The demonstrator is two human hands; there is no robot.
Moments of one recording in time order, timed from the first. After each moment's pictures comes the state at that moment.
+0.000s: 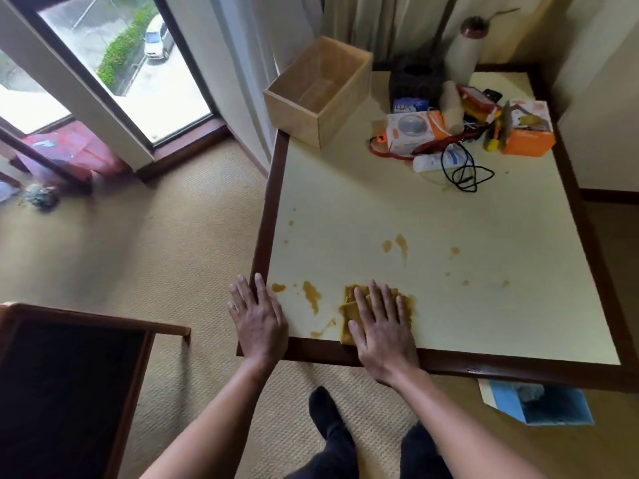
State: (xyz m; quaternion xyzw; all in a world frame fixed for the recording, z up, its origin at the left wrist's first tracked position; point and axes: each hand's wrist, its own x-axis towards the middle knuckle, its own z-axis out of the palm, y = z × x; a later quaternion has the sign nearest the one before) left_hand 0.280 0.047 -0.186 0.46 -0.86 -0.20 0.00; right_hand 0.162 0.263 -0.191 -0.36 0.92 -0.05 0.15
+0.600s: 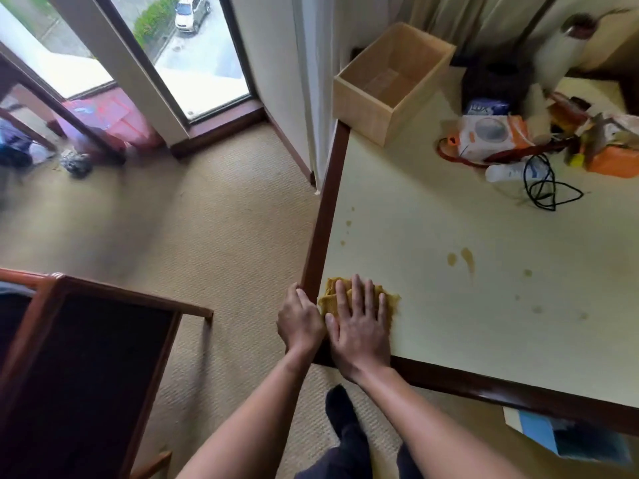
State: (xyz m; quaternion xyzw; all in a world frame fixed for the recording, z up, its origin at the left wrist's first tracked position) left_hand 0.271 0.008 -0.171 0.61 -0.69 -0.38 0.08; right_hand 0.226 0.116 -0.190 -0.38 0.91 -0.07 0.14
